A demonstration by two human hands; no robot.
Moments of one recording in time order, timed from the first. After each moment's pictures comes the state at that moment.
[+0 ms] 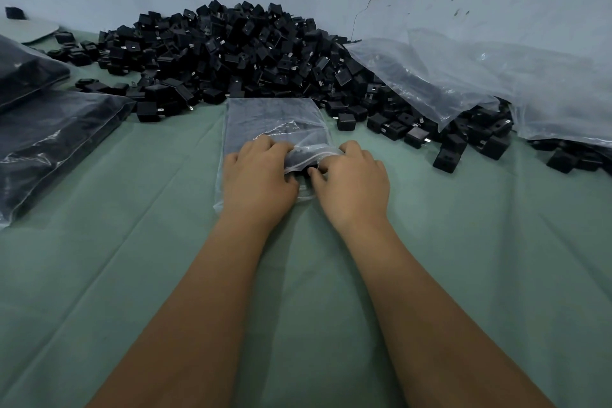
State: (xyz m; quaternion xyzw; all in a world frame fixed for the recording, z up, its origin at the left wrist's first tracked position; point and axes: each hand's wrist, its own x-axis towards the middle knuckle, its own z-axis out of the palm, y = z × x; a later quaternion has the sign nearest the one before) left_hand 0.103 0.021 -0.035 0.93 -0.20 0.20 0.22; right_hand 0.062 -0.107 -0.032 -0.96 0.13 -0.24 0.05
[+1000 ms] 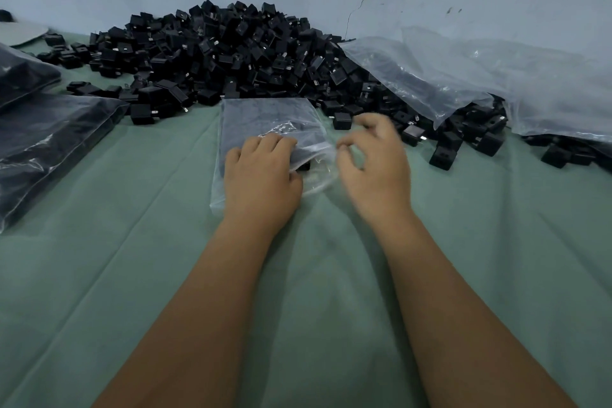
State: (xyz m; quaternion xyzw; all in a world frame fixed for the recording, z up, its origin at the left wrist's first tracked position) left_hand 0.094 0.017 -0.032 0.93 -0.21 0.23 0.20; right_hand 0.055 -0.135 -0.024 -0.87 0.05 -0.41 0.29
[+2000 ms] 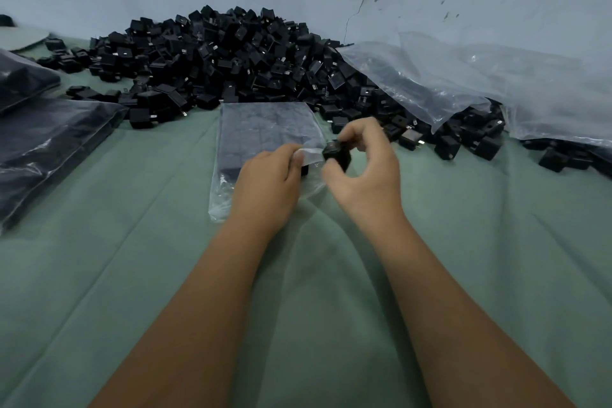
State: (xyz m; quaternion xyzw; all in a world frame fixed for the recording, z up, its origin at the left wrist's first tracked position) left_hand 0.093 0.011 -0.025 0.90 -0.23 0.12 0.36; right_hand 0.040 -0.115 -0.010 -0.80 -0.01 -0.41 0.43
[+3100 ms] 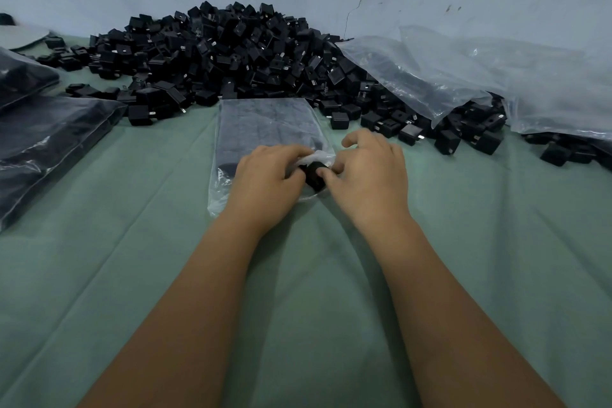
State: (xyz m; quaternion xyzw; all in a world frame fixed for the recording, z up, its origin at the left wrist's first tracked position) left_hand 0.094 0.016 -0.027 0.88 -0.29 0.11 0.37; right_hand 0.048 -0.131 -0.021 -0.95 0.07 -0.31 0.05
